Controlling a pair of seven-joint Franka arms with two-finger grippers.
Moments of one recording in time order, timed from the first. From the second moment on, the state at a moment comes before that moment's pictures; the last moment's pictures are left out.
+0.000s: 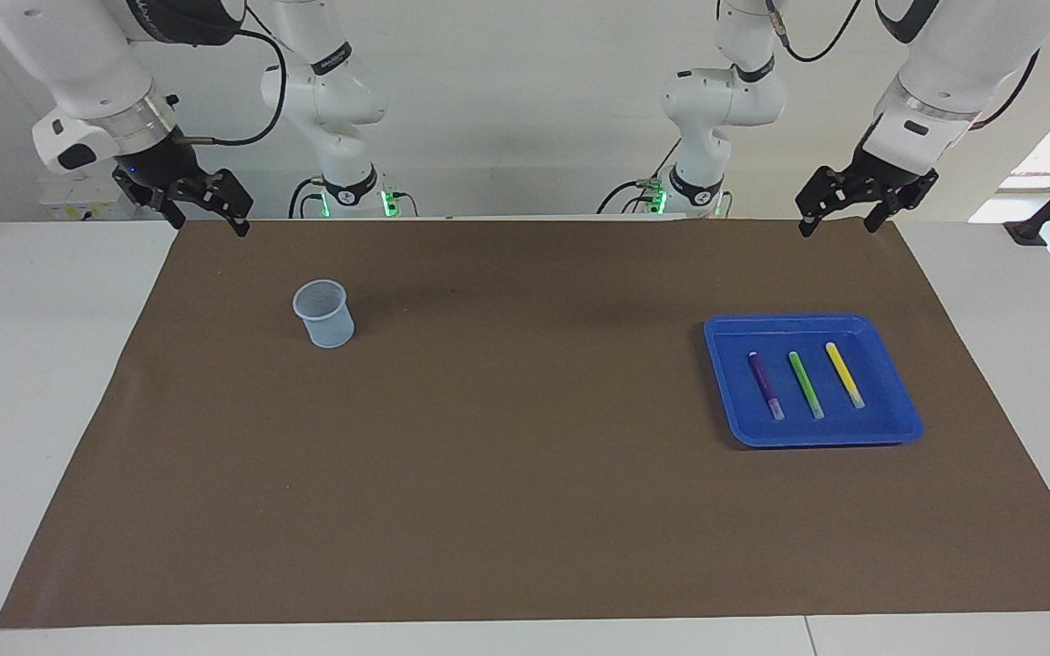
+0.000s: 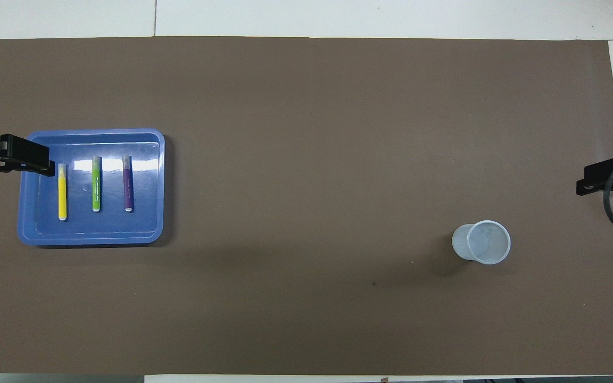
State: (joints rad) left arm -0.15 -0.02 0.03 -1.52 -0.02 1.46 -0.13; right arm -0.15 -0.10 0.06 -1.68 0.04 1.49 0.11
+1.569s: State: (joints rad) left arm 0.12 0.19 0.05 -1.96 -0.02 2.17 0.17; right arm -0.15 -0.10 0.06 -1.68 0.04 1.49 0.11
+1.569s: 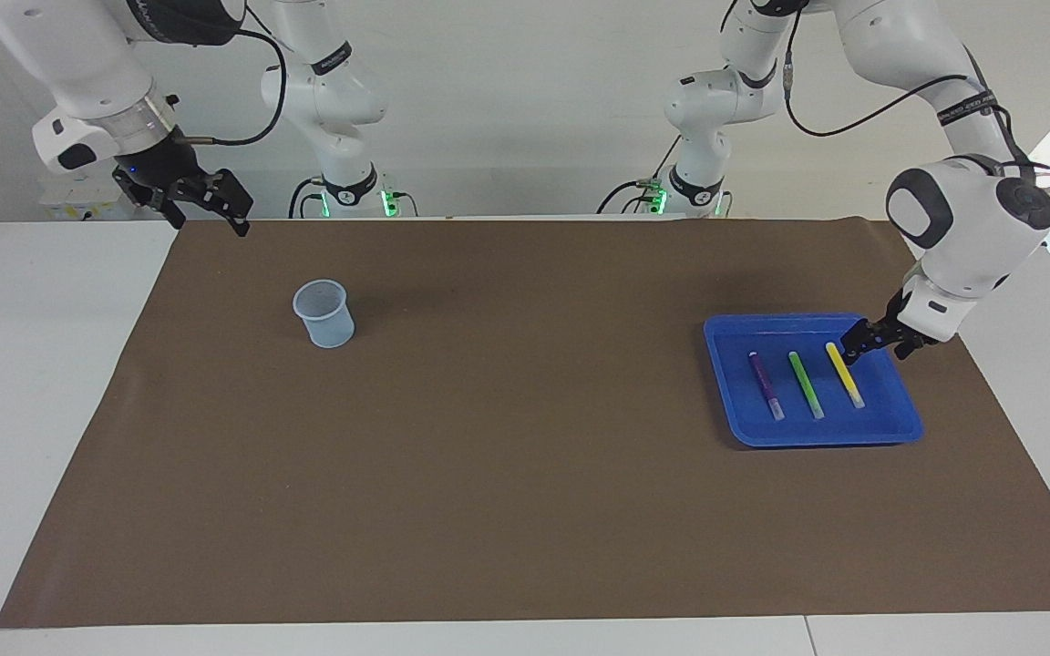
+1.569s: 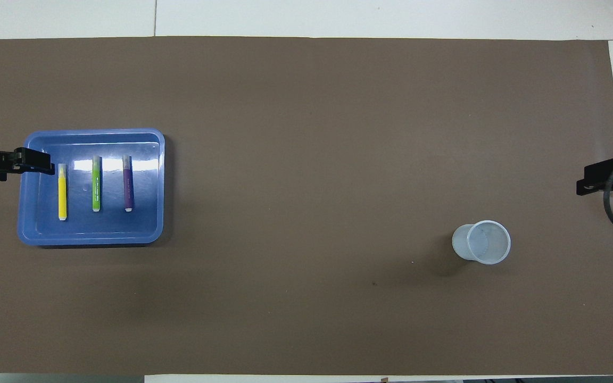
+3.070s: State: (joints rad) left arm 0.13 0.32 0.04 -1.98 -0.02 2.23 0.23; right arm -0.15 -0.10 0.06 -1.68 0.04 1.49 0.11
